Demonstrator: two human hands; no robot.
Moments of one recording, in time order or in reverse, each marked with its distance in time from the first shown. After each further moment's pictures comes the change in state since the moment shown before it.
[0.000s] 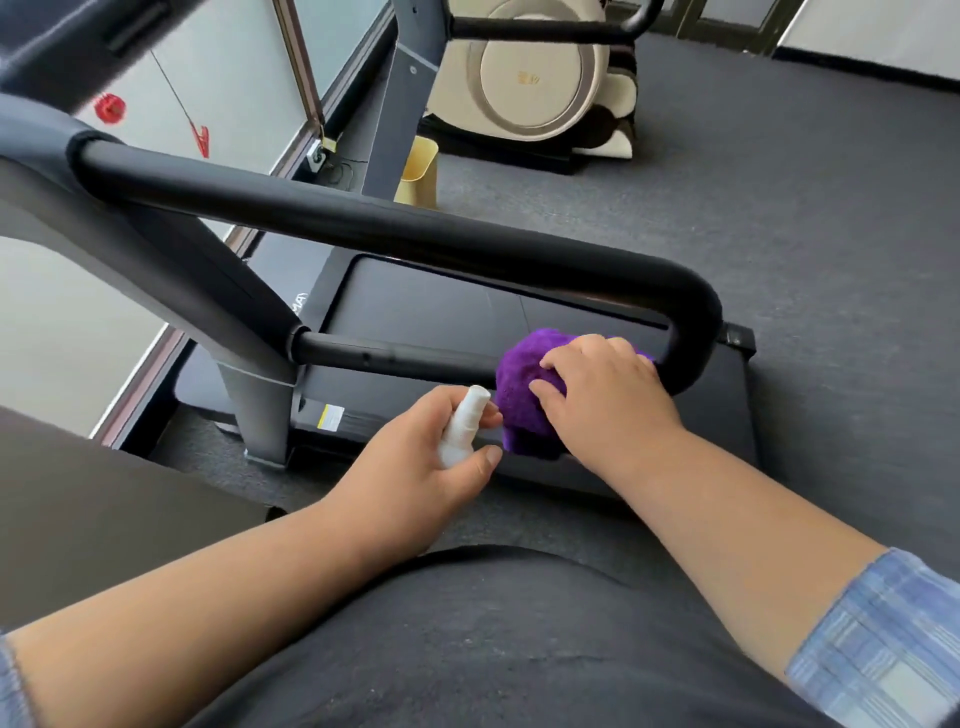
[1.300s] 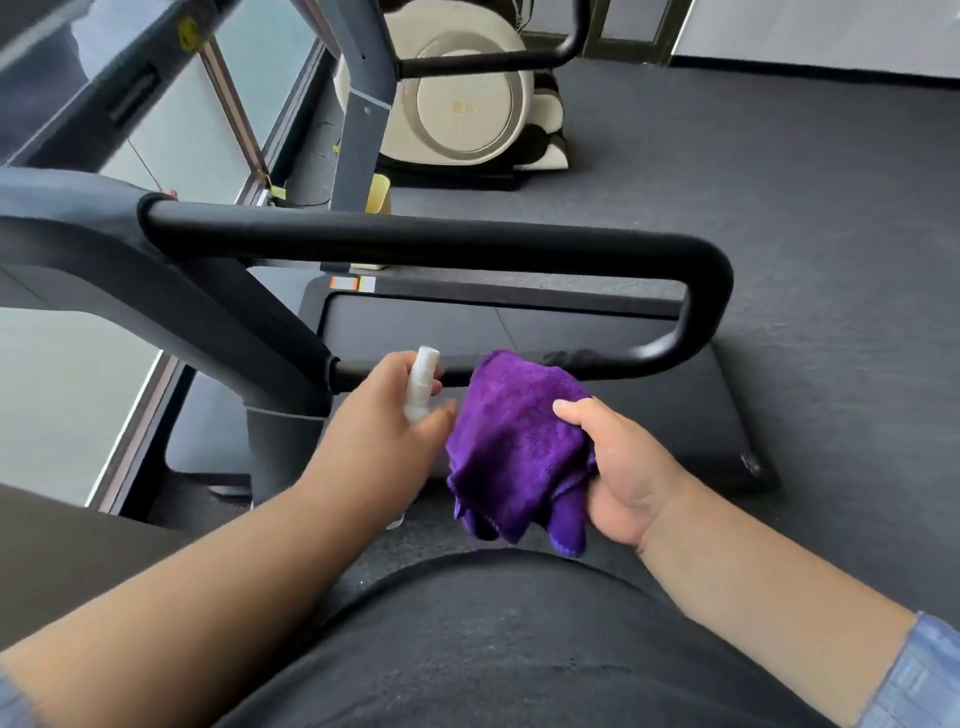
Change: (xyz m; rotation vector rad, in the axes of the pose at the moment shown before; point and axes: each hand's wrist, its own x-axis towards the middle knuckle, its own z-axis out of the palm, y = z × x) left_hand 0.003 -0.031 -0.085 0.142 0.097 -0.056; right_hand -0.065 -0.098 -0.005 2.074 -0.198 0.727
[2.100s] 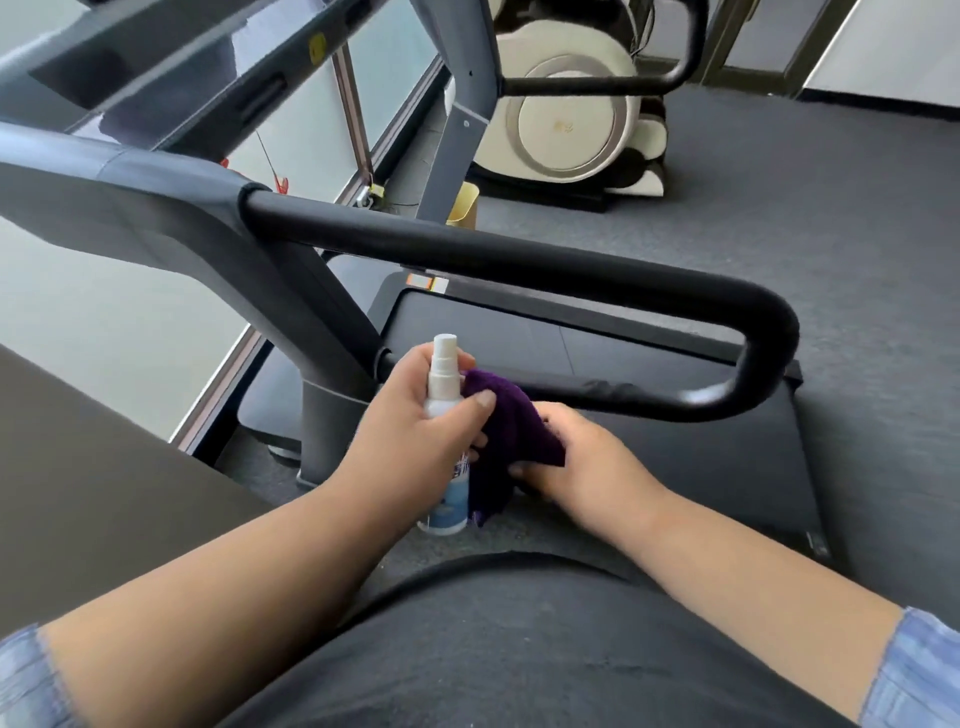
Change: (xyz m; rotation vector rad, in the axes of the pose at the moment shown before) left_hand -0.020 0.033 0.009 -0.394 0.143 -0.025; right_hand 0.028 -0.010 0.000 -1.168 -0.290 -0.401
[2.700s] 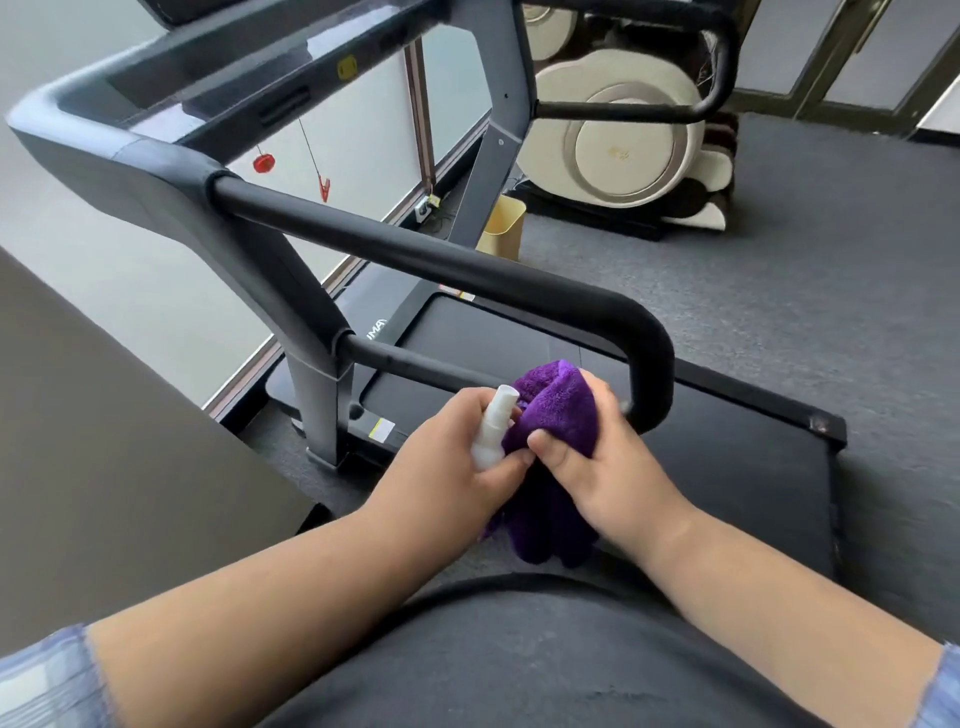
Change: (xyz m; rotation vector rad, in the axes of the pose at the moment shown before) left_hand -0.040 0.022 0.151 0.319 0.085 0.033; right_hand -0.046 0.043 -0.121 0.199 0.023 -0.230
